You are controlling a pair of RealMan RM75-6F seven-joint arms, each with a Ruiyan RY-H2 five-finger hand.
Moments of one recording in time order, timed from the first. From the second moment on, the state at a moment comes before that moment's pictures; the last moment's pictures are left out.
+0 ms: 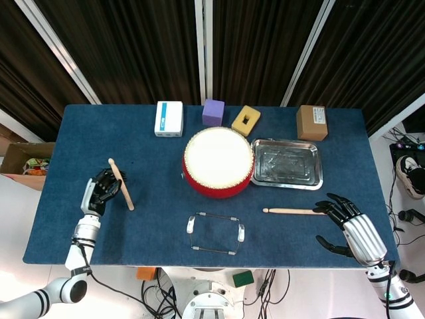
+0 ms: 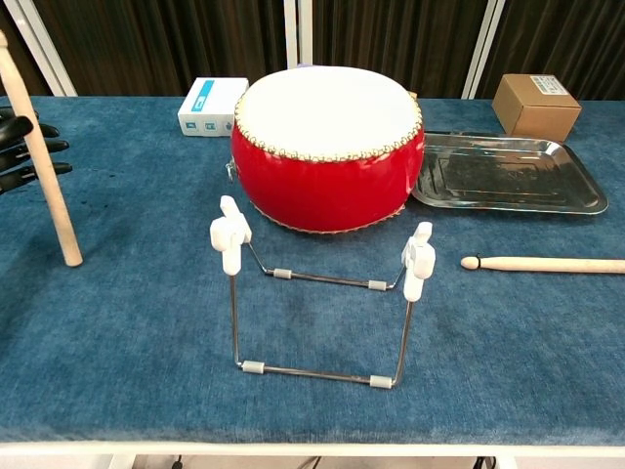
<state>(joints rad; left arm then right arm) -0.34 -1.62 -0.21 -1.29 1.30 1.14 -1.40 0.18 -1.13 -0.06 -1.63 -1.82 1.57 0.23</state>
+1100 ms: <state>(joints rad) -0.30 -1.59 -0.19 -1.36 1.34 1.16 -1.28 0.17 -1.09 -0.03 -1.67 -1.83 1.60 0.20</state>
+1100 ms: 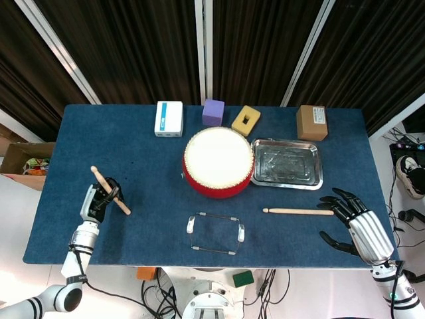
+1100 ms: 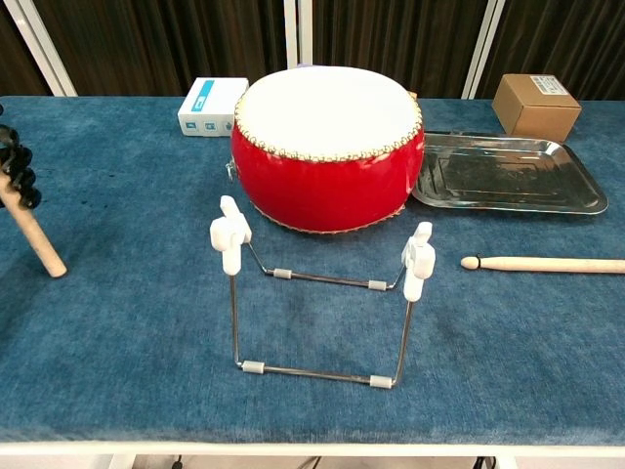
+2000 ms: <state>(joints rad) -0.25 -1.72 -0.13 -1.26 1.36 1.19 -1.10 0.15 -1.10 -0.03 -1.67 -1.82 1.62 0.22</state>
